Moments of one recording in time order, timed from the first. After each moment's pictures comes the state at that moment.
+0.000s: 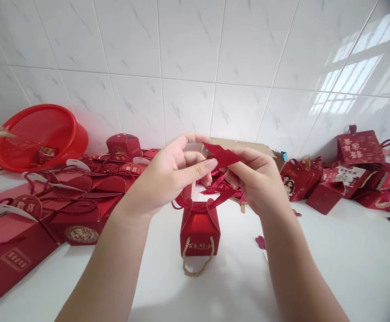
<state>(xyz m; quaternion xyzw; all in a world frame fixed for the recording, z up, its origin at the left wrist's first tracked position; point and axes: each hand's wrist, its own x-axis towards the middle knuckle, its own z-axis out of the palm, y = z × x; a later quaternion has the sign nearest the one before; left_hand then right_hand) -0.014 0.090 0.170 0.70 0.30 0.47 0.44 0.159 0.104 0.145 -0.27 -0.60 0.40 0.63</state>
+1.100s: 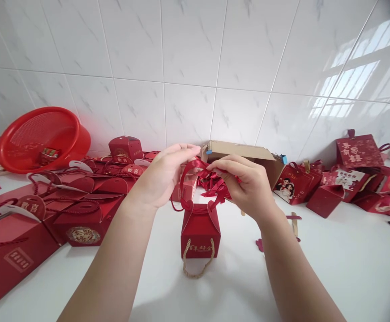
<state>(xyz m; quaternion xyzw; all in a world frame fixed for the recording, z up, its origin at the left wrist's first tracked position) -0.011 0.108 0.169 0.56 0.29 0.55 0.55 0.163 0.112 0.136 -0.25 -0.81 -0.05 0.53</state>
